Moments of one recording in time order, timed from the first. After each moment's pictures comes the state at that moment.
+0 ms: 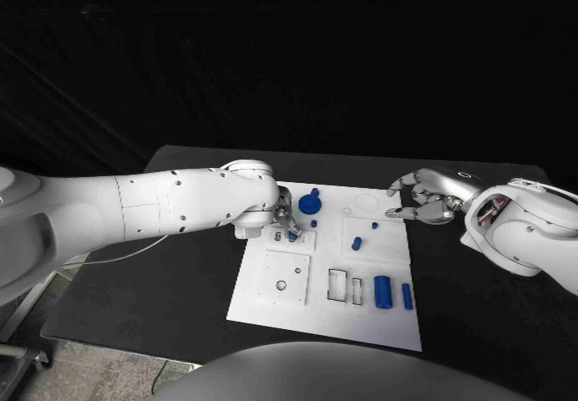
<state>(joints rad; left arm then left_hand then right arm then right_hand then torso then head) 1.27 -0.58 -0.21 1.38 -1.00 0.13 -0.69 1.21 -0.03 0.28 0.22 0.48 0.93 0.03 0.49 0.86 1.46 -0.03 1.57 1.31 1.47 -0.08 1.57 1.31 0.07 1.35 0.04 1.42 1.31 1.23 -0.95 -0.12 1.62 -1.49 -0.23 -0.14 1.27 -0.05 0.10 0.27 0.07 0.77 0.10 0.19 0.38 1.47 0.01 1.57 1.31 1.47 -0.05 1.57 1.31 0.06 1.45 0.07 1.31 1.31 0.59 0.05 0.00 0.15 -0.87</state>
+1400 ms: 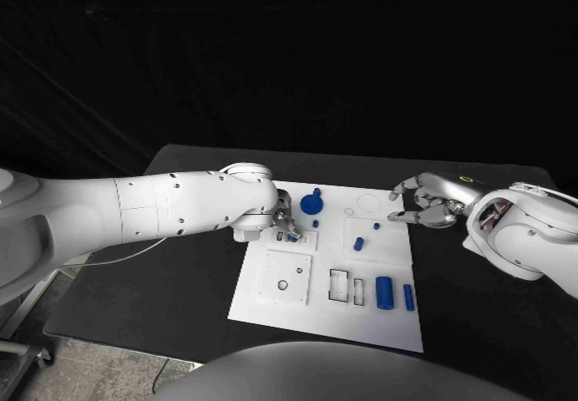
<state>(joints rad) 1.26 -0.60 -0.21 1.39 -1.00 0.13 -0.69 1.19 -0.04 0.31 0.21 0.48 0.93 0.03 0.48 0.86 1.46 -0.03 1.57 1.31 1.47 -0.08 1.57 1.31 0.07 1.35 0.04 1.42 1.31 1.22 -0.95 -0.12 1.62 -1.49 -0.22 -0.14 1.27 -0.05 0.10 0.27 0.07 0.77 0.10 0.19 0.38 1.47 0.01 1.57 1.31 1.47 -0.05 1.57 1.31 0.06 1.45 0.07 1.31 1.31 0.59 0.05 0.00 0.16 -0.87</state>
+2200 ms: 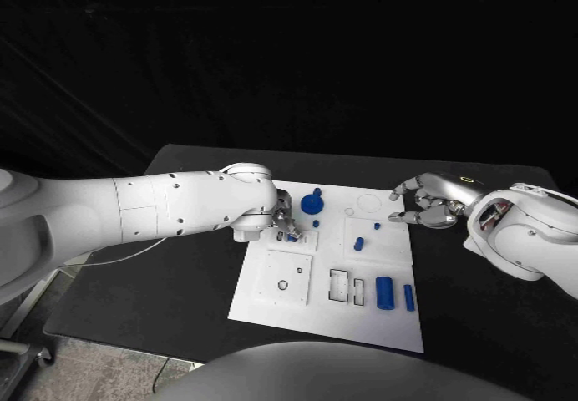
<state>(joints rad) 1.26 -0.61 -0.21 1.40 -1.00 0.13 -0.69 1.19 -0.03 0.34 0.19 0.48 0.93 0.04 0.48 0.87 1.46 -0.03 1.57 1.31 1.47 -0.08 1.57 1.31 0.07 1.35 0.04 1.42 1.31 1.21 -0.95 -0.12 1.61 -1.49 -0.22 -0.15 1.27 -0.05 0.10 0.27 0.07 0.77 0.10 0.19 0.38 1.47 0.01 1.57 1.31 1.47 -0.05 1.57 1.31 0.06 1.44 0.07 1.31 1.31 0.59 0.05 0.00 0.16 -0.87</state>
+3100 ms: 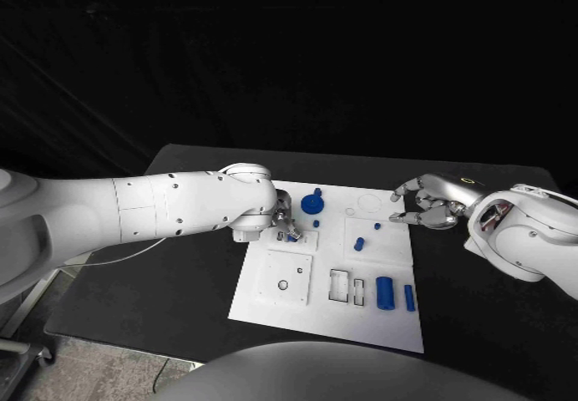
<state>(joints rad) 1.25 -0.62 -0.21 1.40 -1.00 0.13 -0.68 1.18 -0.05 0.36 0.18 0.48 0.94 0.04 0.47 0.88 1.46 -0.03 1.57 1.31 1.47 -0.08 1.57 1.31 0.07 1.35 0.04 1.41 1.31 1.21 -0.95 -0.12 1.61 -1.49 -0.22 -0.15 1.27 -0.05 0.10 0.27 0.07 0.77 0.10 0.19 0.38 1.47 0.01 1.57 1.31 1.47 -0.05 1.57 1.31 0.06 1.44 0.07 1.31 1.31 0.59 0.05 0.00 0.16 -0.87</state>
